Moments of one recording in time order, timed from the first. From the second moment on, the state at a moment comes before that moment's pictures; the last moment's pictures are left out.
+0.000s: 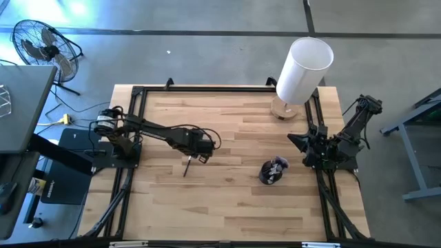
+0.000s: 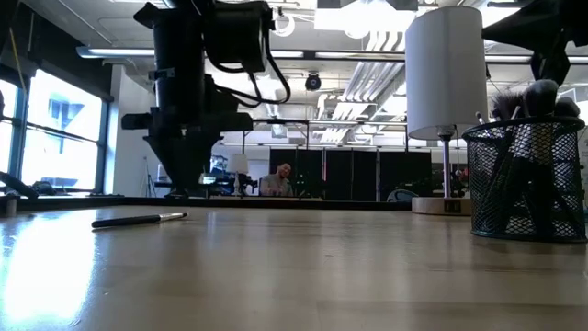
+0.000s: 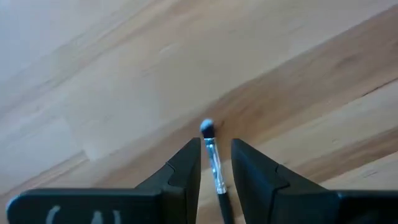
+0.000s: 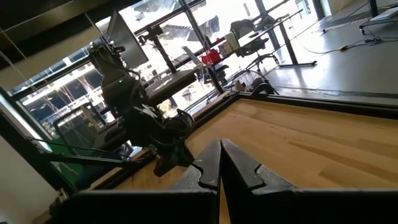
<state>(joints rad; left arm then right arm) -0.06 1.73 1.15 -0.90 -0.26 -1.13 0.84 0.32 0.26 0.06 1.24 0.54</state>
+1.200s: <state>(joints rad) -0.04 1.92 1.19 -0.71 -0.20 -0.84 0.84 0.32 0.26 0.07 1.02 0.52</state>
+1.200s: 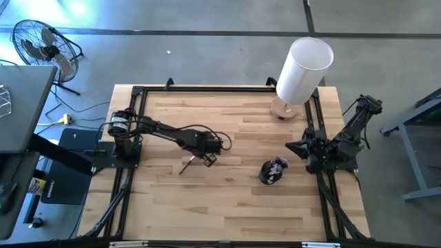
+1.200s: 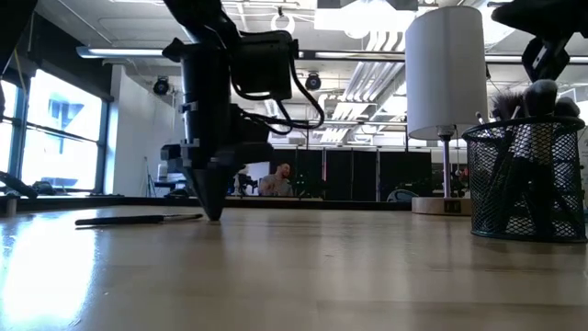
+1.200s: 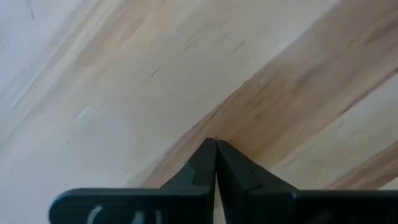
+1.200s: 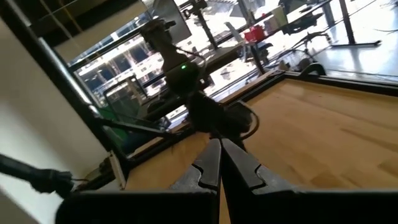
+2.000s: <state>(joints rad) -0.24 1.75 1.53 -0.85 -0.32 -0.81 0.84 0.32 0.26 0.02 0.83 0.49</state>
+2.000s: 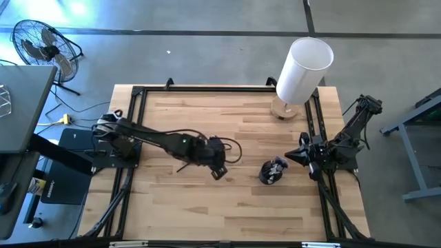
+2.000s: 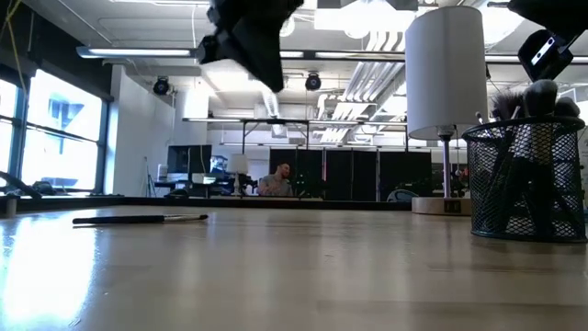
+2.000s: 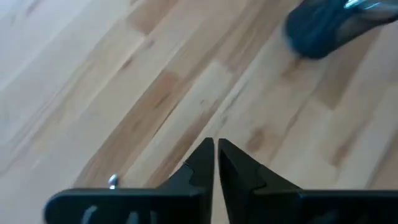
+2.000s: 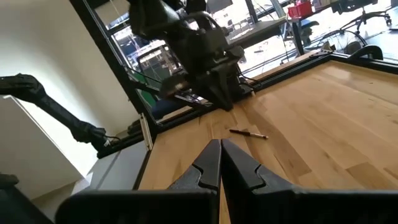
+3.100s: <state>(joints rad) -0.01 1.98 1.37 -0.95 -0.11 -0.55 0.84 0.32 0.26 0.00 1.00 0.49</state>
